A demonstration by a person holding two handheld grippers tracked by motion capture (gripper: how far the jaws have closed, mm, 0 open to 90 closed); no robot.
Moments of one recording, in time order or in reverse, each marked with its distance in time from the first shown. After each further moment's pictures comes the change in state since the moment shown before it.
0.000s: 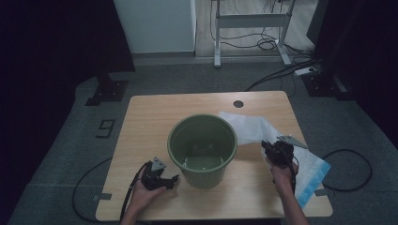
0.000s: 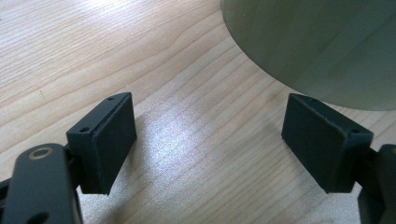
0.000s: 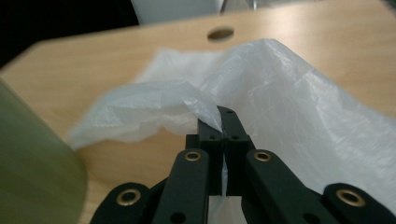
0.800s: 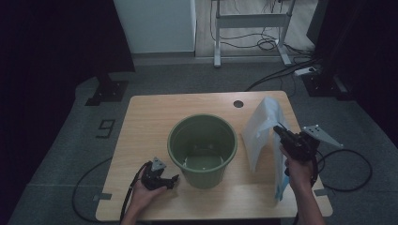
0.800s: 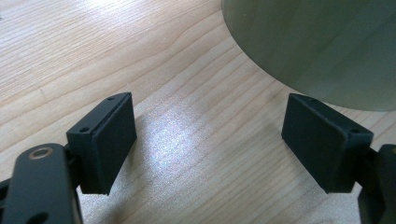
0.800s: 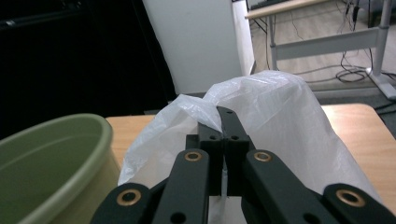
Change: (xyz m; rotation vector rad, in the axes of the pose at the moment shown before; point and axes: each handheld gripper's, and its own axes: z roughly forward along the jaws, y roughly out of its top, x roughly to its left) left arm 0.000 0.000 0.000 0.002 0.000 -0.003; right arm 0.018 0.067 -0.083 -0.270 0.136 -0.013
